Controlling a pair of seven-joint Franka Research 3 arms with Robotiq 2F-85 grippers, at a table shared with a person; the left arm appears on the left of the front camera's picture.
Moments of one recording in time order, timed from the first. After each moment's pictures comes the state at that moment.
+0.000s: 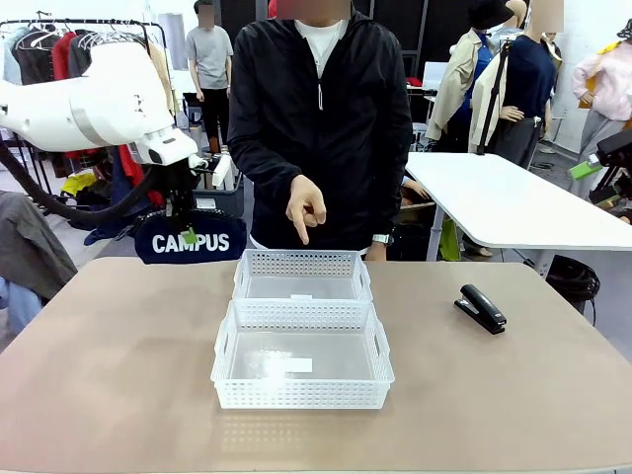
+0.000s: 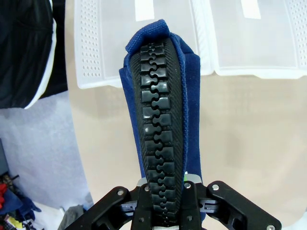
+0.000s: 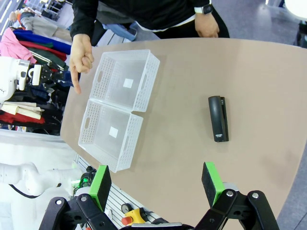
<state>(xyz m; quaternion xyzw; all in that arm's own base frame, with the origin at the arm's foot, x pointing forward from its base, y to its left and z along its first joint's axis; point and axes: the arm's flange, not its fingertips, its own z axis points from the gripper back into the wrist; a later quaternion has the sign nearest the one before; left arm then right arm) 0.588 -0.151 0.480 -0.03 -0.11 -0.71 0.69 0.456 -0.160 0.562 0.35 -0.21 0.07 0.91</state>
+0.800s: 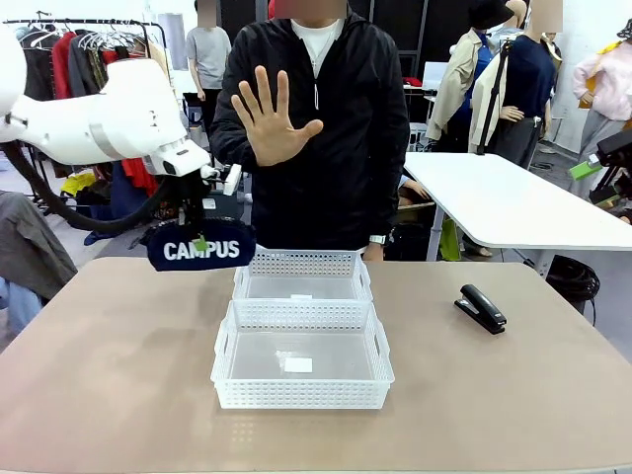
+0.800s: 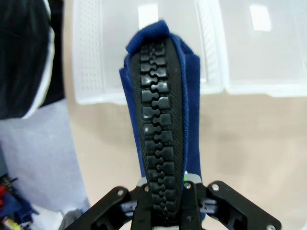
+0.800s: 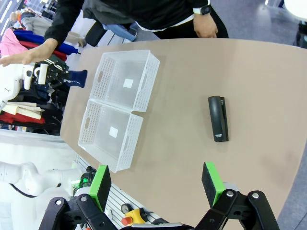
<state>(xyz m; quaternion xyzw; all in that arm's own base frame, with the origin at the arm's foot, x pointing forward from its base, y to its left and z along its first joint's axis) 0.597 -0.159 0.462 -0.03 -0.11 -0.71 0.70 0.456 -0.160 0.562 0.35 -0.21 0.07 0.91</state>
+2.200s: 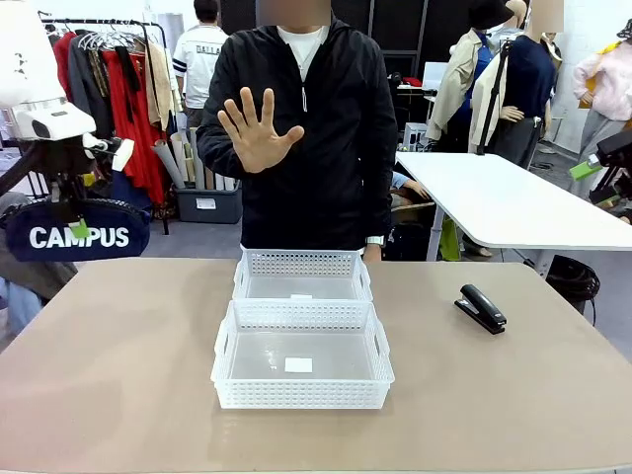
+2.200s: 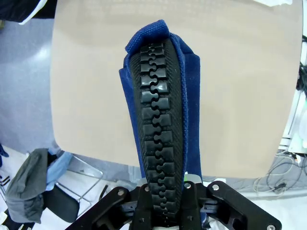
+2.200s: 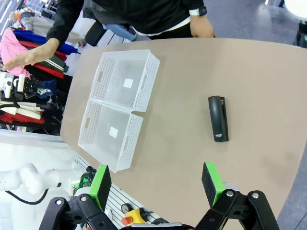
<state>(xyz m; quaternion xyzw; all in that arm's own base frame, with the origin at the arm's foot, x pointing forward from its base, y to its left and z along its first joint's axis) 0.515 -0.004 0.531 0.00 -0.05 -0.63 0.78 0.456 -0.160 0.562 0.35 -0.21 0.07 0.91</state>
